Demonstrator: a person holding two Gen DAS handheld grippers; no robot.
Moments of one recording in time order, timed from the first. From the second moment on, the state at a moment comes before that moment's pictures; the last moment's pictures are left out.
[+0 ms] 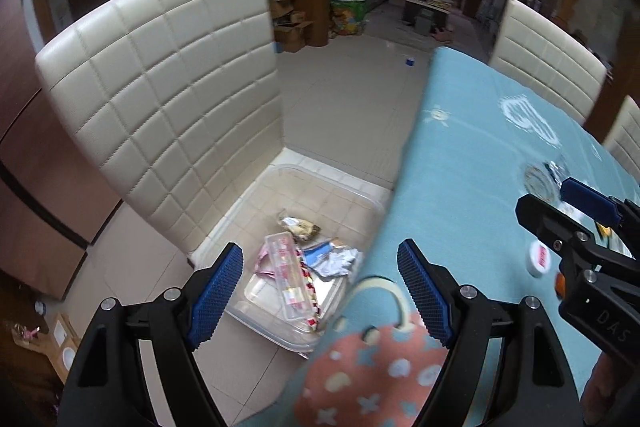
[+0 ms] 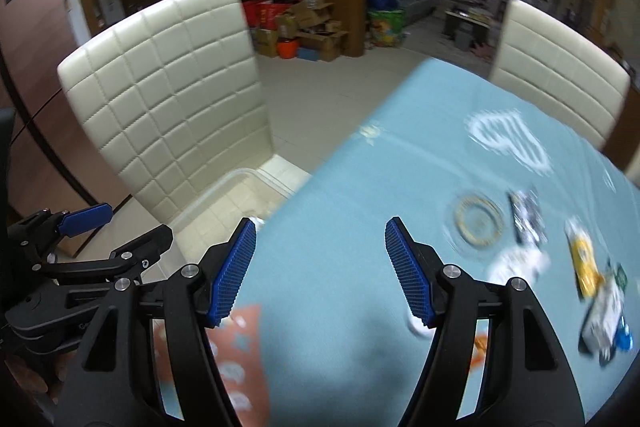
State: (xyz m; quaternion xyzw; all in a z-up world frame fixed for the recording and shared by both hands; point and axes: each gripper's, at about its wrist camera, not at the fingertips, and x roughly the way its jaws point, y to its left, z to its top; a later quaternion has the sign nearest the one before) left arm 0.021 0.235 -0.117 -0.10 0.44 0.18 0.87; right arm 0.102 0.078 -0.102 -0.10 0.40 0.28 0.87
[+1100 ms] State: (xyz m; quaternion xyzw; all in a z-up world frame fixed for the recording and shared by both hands) left arm 0.075 0.005 -0.111 0.03 0.46 -0.04 0.89; right arm 0.083 -0.216 -0.121 0.03 0.43 0.01 0.90
